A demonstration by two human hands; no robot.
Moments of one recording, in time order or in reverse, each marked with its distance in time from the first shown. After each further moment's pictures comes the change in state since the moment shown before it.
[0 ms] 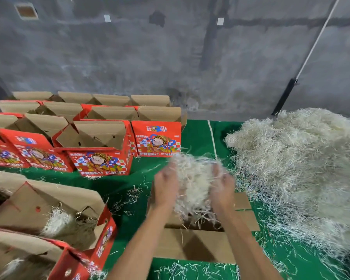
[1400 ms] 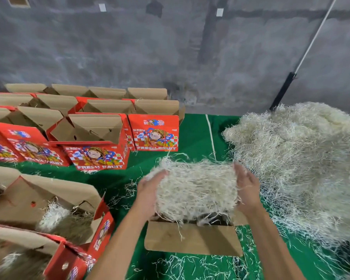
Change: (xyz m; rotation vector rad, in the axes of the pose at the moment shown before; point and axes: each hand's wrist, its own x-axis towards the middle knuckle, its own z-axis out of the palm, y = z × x) left_hand 0.002 -0.020 -0.047 -0.145 -0.104 -0.402; right_hand 0.017 -0.002 -0.068 0.217 -0.076 0.069
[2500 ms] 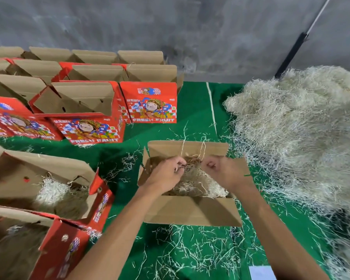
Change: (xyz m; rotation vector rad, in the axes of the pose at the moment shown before) left_hand 0.036 -0.048 0.015 1.171 -0.284 0.456; right_hand 0.018 0.048 0.008 -1.189 -0.502 -0.310
